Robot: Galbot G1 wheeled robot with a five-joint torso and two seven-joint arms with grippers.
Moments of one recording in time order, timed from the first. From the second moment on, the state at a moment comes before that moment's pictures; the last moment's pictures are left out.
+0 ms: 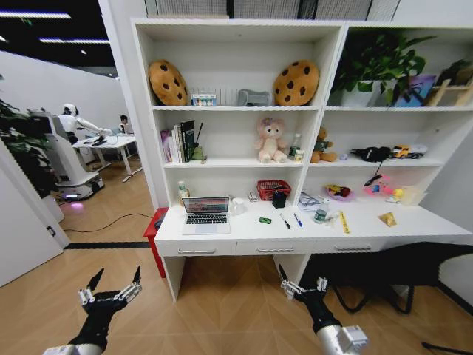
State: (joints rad) left arm 2.02 -1.51 -0.87 -2.50 -0.20 0.08 0.01; right arm -1.86 1.43 0.61 2.28 0.19 0.05 -0.06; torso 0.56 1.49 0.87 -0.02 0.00
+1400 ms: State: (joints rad) left arm 2.02 -1.52 -0.87 -2.50 -0.19 0.07 0.03; right arm -1.86 1.45 0.57 2.24 0.21 0.16 -0.09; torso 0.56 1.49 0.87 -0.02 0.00
